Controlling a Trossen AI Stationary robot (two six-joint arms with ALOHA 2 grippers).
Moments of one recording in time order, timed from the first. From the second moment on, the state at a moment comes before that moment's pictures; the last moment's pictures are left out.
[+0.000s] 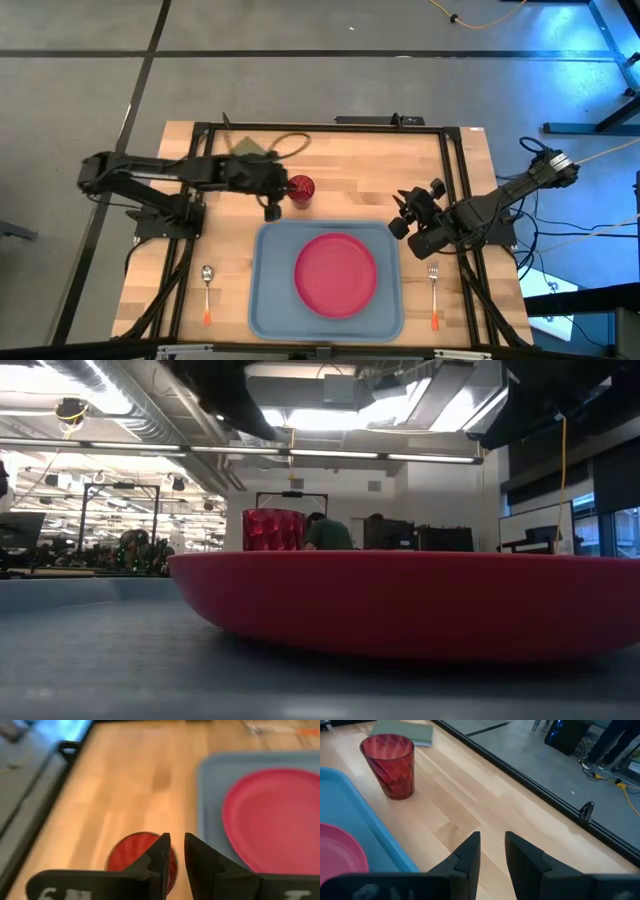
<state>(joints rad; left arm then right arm) 0.07 1.22 0.95 -0.34 -0.09 0.06 0.51 1.18 0.90 -0.98 1.02 1.06</state>
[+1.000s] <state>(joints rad) 0.07 1.46 1.03 -0.44 -0.04 0.19 0.51 1.18 0.90 -0.99 0.97 1.04</state>
